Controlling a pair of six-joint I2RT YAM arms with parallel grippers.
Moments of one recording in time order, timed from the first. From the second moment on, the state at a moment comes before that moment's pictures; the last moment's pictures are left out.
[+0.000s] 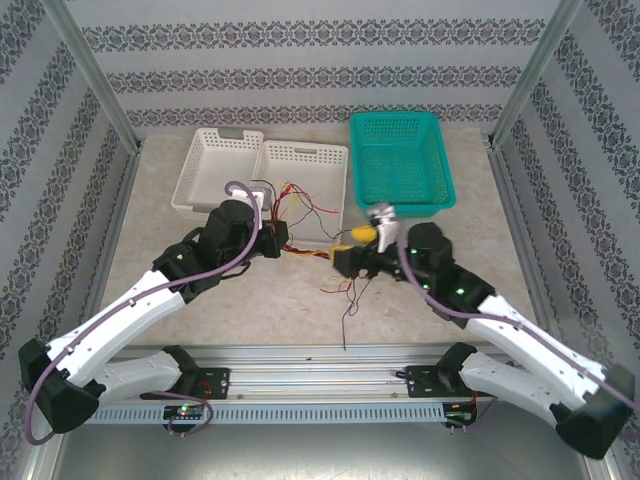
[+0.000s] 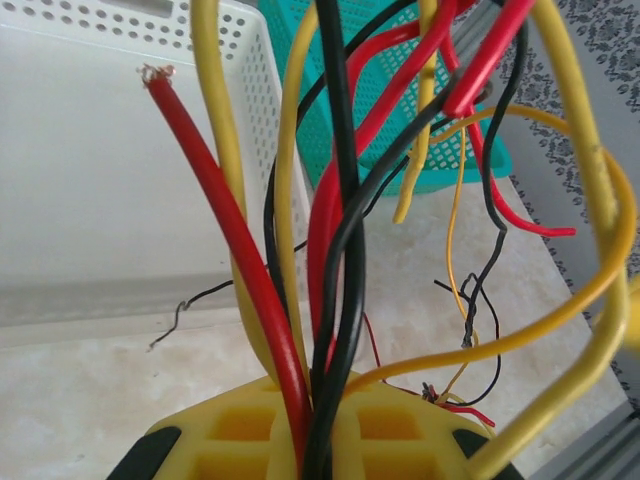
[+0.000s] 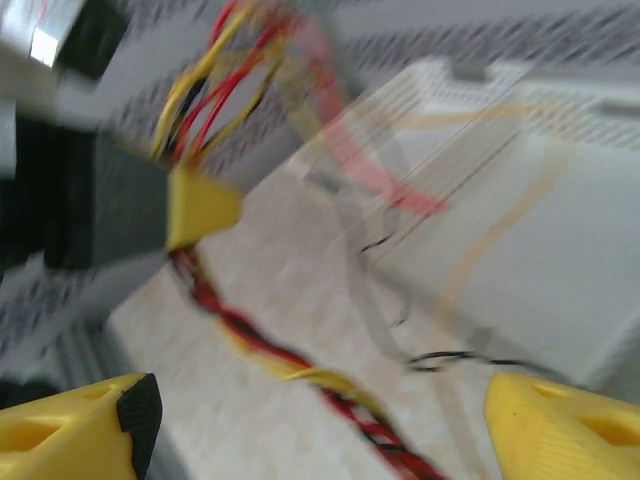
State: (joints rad) left arm -0.69 1.08 1.03 -0.47 -0.05 -0.61; right arm 0.73 0.90 0.73 -0.12 -0.27 0.35
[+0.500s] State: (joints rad) left arm -0.69 1.09 1.05 -0.45 0.04 -0.71; right arm 0.96 1.15 0.81 -0.13 -0.07 0.05
